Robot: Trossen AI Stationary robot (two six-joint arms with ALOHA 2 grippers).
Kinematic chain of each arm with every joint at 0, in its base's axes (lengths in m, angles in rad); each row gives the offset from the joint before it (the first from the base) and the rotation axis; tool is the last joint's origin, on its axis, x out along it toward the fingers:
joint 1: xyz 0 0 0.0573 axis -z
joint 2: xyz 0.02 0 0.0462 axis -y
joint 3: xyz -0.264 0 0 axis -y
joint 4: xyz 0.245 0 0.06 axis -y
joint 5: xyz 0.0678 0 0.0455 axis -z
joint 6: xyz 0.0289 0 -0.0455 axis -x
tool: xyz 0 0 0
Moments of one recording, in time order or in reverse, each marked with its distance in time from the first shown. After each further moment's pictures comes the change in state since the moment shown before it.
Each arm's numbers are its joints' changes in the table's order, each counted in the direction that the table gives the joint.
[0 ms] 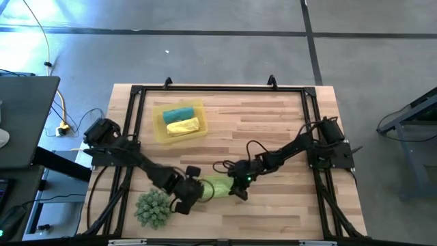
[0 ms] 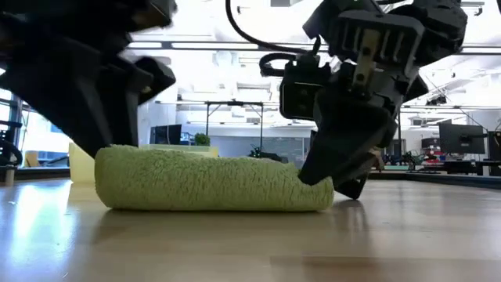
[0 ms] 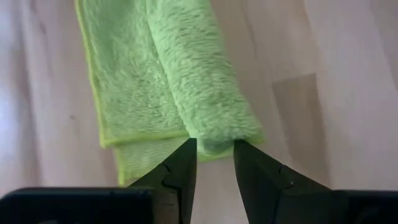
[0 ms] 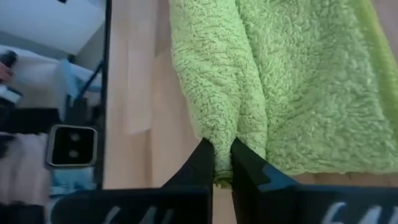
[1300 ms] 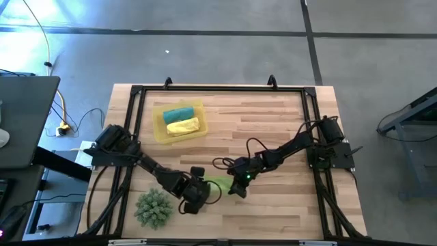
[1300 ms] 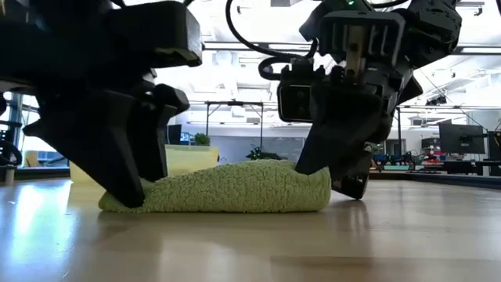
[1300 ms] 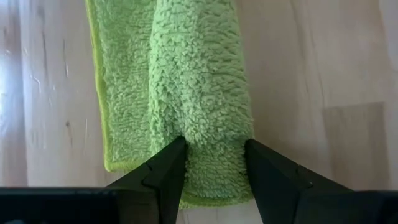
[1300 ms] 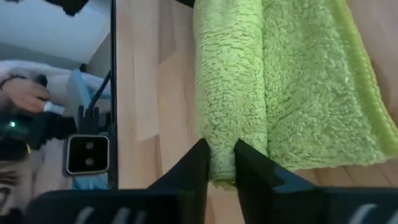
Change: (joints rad) left arm -0.018 -0.167 0.075 -0.015 -0.061 0.076; right arm 0.033 0.006 -0.002 0.015 -0.050 -0.081
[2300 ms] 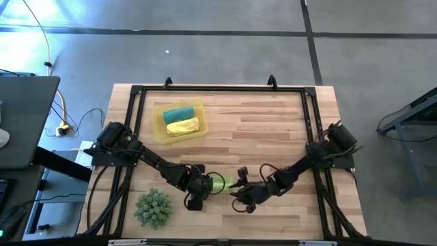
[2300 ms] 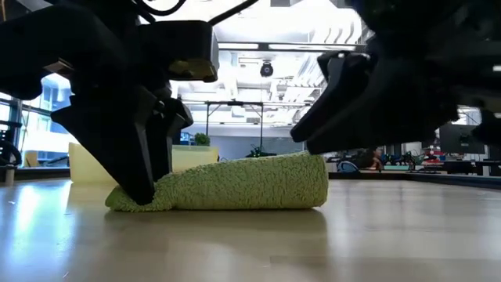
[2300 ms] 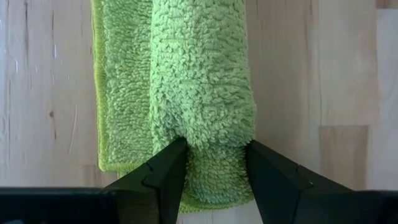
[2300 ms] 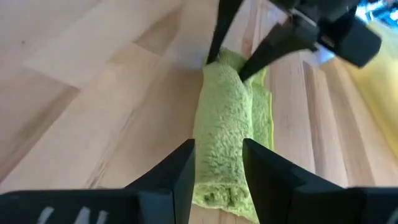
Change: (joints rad) left arm -0.081 -0.015 0.001 0.010 0.164 0.083; right arm -0.310 0.097 -0.002 0.028 0.852 0.957
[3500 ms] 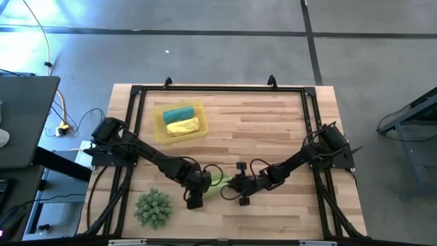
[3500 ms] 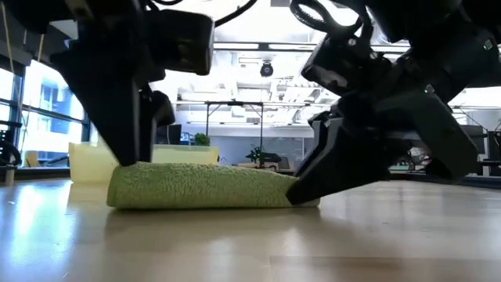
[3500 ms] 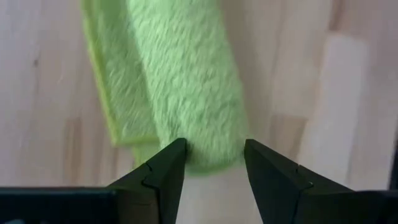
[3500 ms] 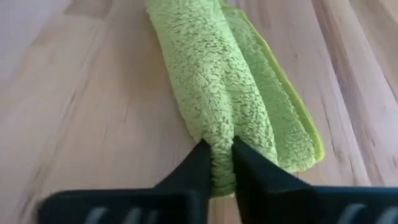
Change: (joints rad) left arm -0.040 0.119 0.006 -0.053 0.166 0.165; right arm 0.108 -0.110 0.007 -0.087 -0.116 -0.310
